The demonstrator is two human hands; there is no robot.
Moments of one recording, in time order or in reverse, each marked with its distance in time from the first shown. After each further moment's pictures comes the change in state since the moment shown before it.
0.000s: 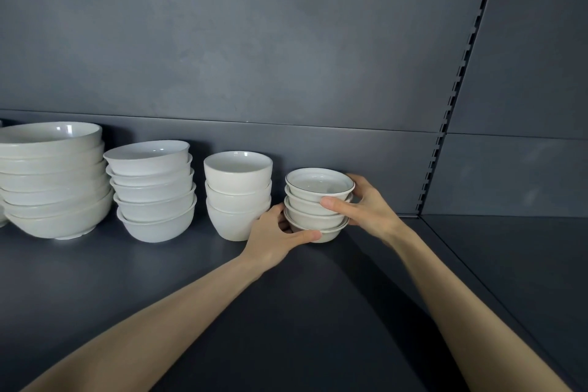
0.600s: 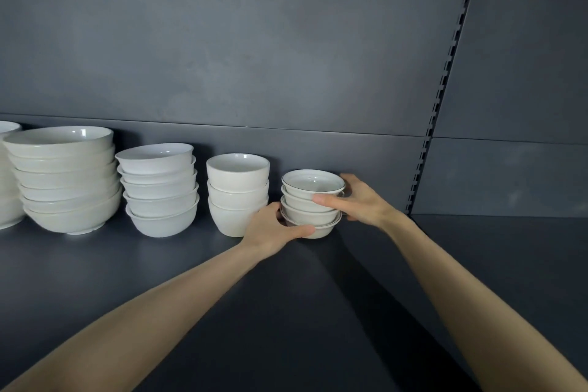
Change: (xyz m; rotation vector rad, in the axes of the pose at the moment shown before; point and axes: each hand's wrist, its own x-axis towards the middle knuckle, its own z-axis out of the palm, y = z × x) left_hand -0.007 0.018 -0.003 0.269 0.003 -0.063; right_hand -0.002 -0.019 -0.010 -0.236 -0.098 0.049
